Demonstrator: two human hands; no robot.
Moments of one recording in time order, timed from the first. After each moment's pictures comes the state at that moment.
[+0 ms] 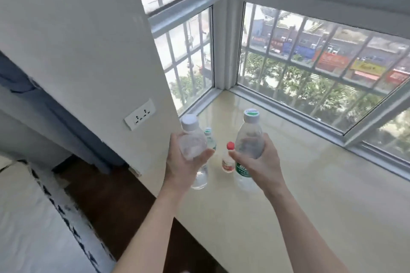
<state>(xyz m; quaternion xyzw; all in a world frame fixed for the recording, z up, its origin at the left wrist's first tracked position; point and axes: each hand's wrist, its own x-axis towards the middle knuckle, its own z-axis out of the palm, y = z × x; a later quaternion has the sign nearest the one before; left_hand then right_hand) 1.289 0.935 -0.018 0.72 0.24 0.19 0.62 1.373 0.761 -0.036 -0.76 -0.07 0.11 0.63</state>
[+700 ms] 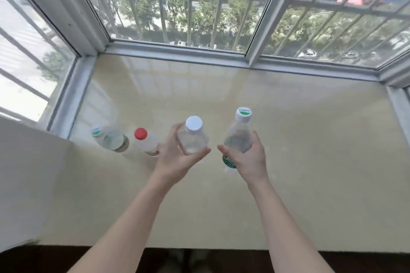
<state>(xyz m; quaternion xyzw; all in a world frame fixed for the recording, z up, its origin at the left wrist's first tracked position) 1.412 0.844 -0.177 0.76 0.03 -0.16 0.63 1.369 0.657 -0.183 -0.75 0.29 -0.02 0.60</state>
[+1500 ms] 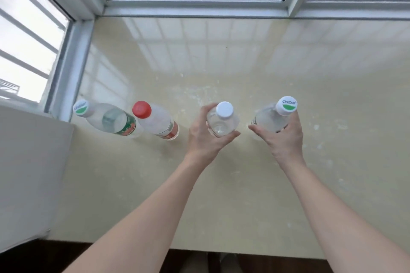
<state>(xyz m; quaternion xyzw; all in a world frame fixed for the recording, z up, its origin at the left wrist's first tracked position) 1.430 0.824 -0.323 0.80 0.01 -0.14 0.59 1.392 0.637 -0.335 -0.79 0.30 -0.07 0.53</state>
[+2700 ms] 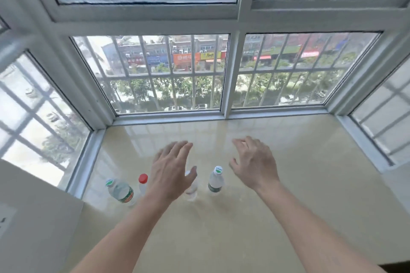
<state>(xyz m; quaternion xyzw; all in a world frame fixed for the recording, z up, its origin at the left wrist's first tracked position) 1.394 0.831 -0.040 0.95 -0.27 0.06 0.14 1.338 0.604 -0.040 -0.99 0.10 -0.11 0.04</state>
